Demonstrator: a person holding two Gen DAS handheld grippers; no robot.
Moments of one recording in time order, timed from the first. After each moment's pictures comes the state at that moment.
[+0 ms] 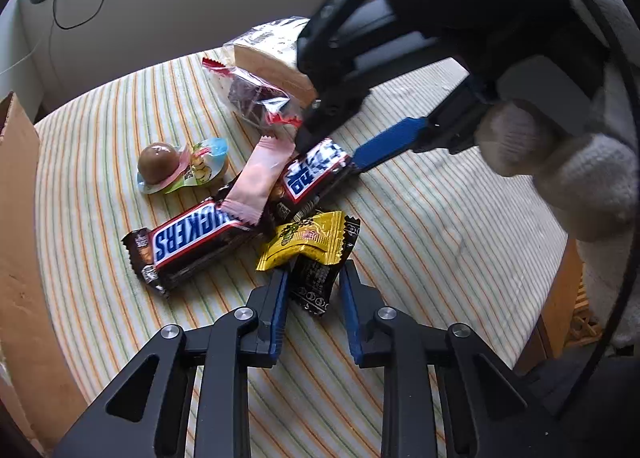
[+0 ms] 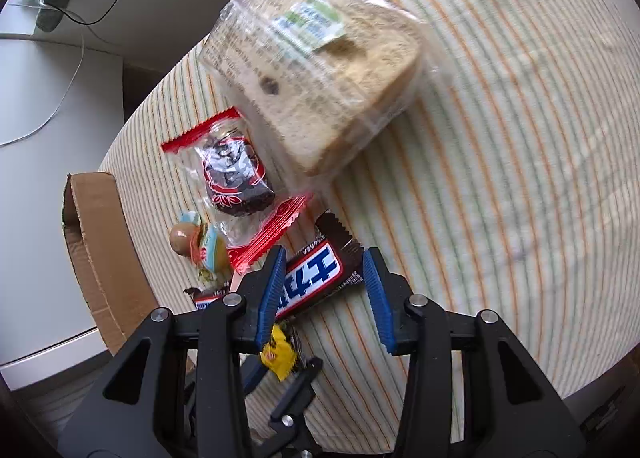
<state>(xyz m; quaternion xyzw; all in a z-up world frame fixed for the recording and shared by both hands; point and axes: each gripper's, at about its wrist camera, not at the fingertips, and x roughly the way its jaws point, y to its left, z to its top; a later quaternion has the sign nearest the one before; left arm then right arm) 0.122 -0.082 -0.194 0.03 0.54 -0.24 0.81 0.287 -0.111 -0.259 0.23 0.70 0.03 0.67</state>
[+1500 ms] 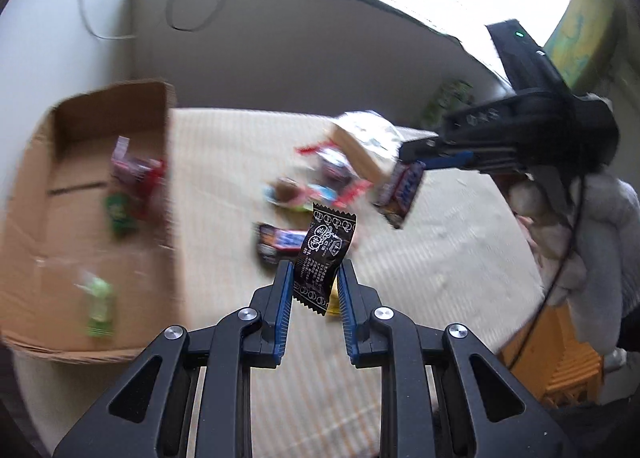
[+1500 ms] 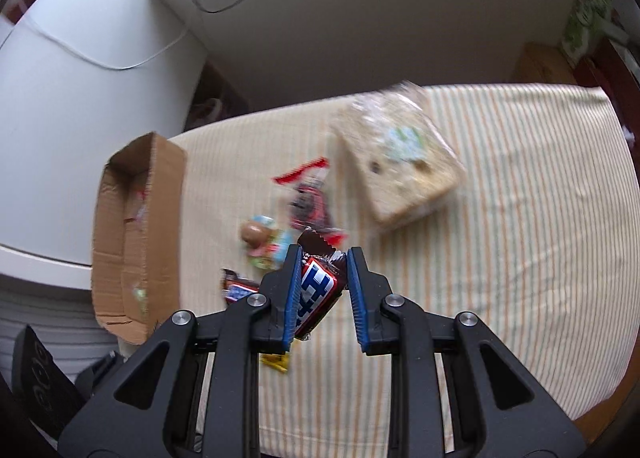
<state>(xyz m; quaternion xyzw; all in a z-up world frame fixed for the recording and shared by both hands) 0.084 0.019 -0.102 -0.09 0.48 -0.14 0.86 0.268 -0.089 -0.161 0.10 0.59 0.14 0.79</state>
